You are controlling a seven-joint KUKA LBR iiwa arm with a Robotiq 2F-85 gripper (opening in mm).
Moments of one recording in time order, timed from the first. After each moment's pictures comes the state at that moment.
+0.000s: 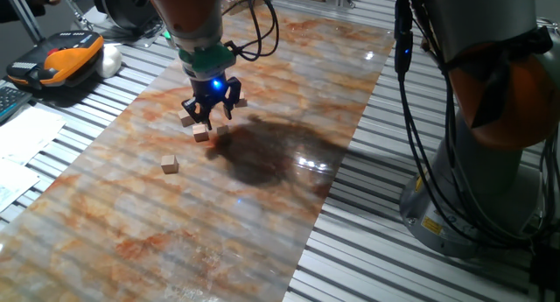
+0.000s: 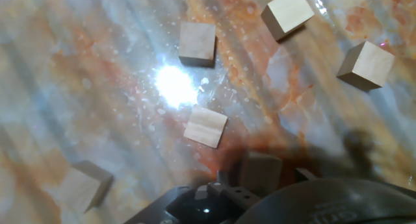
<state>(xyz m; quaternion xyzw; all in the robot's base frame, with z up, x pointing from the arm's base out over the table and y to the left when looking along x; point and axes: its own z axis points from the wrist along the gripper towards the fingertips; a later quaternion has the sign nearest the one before) 0.551 0.028 0.070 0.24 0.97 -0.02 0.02</state>
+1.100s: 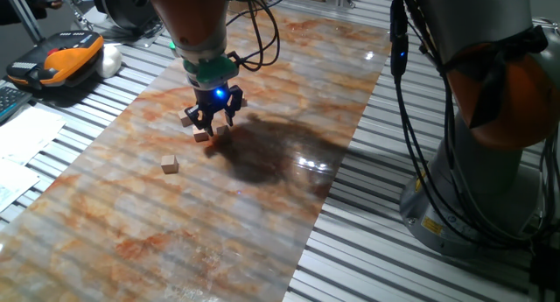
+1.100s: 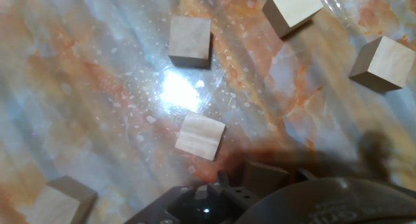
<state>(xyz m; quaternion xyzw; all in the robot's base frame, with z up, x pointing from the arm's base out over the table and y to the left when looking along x) 0.553 0.026 0.047 0.25 0.97 -0.02 0.03</state>
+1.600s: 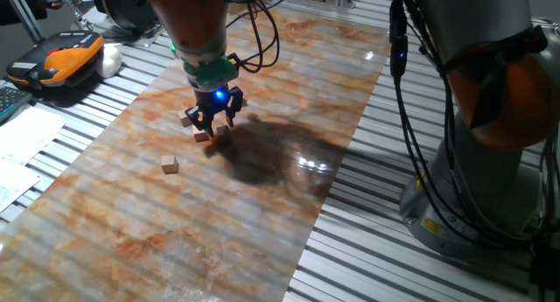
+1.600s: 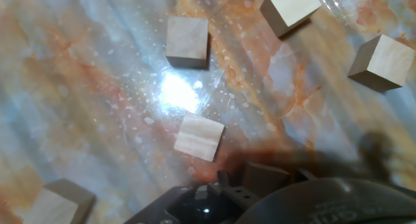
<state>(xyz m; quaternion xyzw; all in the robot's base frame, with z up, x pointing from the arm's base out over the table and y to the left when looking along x) 0.553 0.025 0.043 0.26 0.97 -0.02 0.03</state>
